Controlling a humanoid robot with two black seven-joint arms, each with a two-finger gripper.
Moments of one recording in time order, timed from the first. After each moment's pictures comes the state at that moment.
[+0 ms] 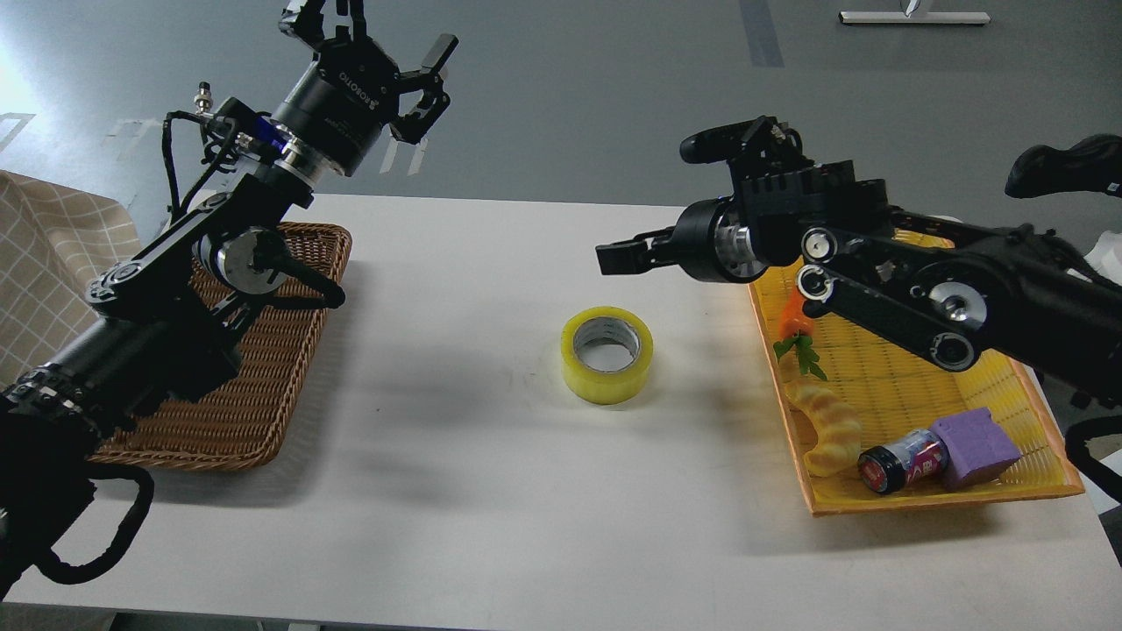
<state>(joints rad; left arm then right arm) -0.84 0.34 -0.82 -0.83 0.32 -0.49 -0.49 1.21 -0.31 0.29 1.12 -1.42 0.49 -0.21</state>
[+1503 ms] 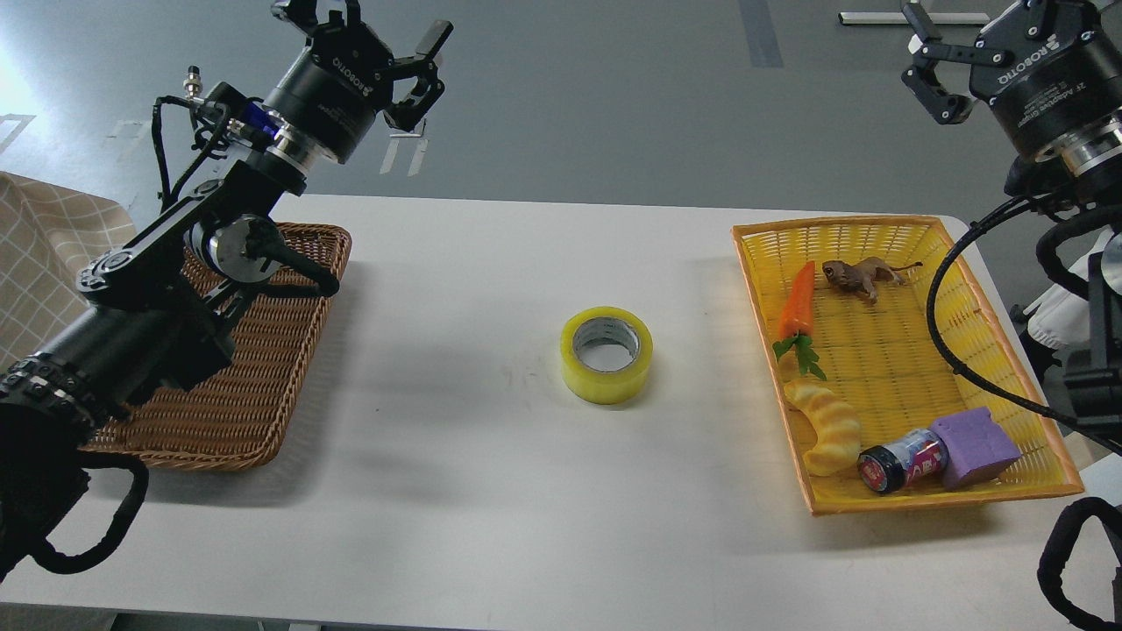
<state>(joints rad) -0.87 0.35 -0.82 -0.83 0.32 -0.49 -0.48 0.66 -0.20 1.64 1.09 -0.51 0.49 -0.19</state>
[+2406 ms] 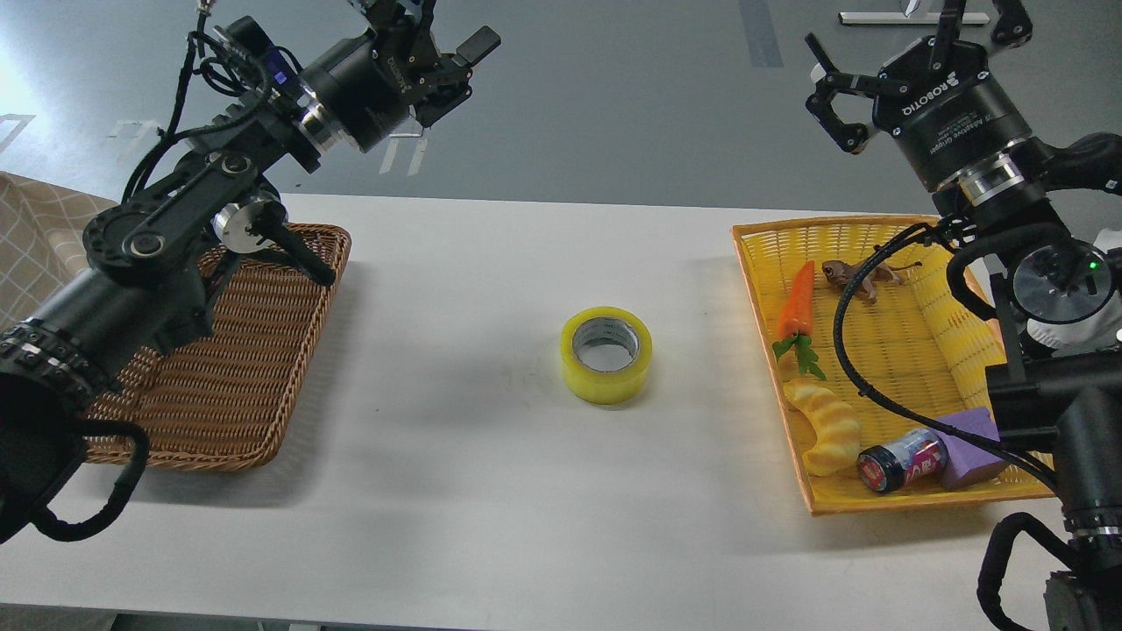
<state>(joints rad) -0.96 0.36 -0.81 -0.83 0.84 -0.49 -0.49 0.64 -0.09 1.58 1.08 -0.33 0.49 -0.27</state>
